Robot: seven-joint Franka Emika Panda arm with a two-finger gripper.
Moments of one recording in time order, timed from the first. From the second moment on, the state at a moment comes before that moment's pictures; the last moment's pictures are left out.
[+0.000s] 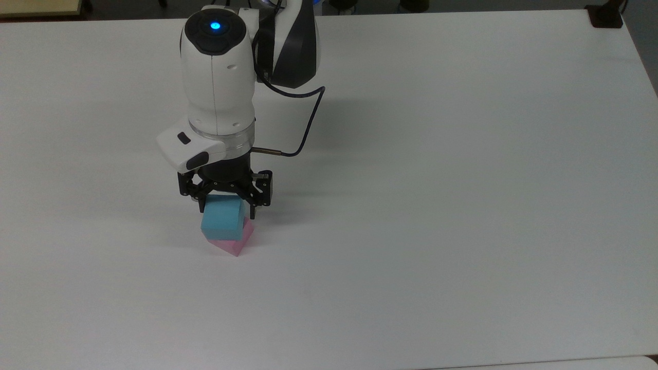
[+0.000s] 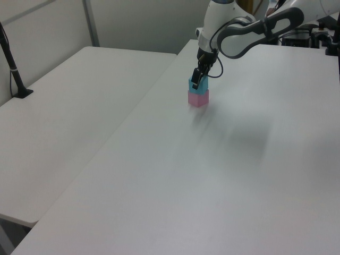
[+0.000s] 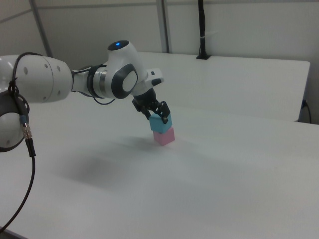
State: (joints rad) arm -0.01 0.52 -0.04 -1.52 -0.11 2.35 0.09
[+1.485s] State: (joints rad) arm 0.19 0.51 -0.03 -1.60 -0.27 2.33 0.45
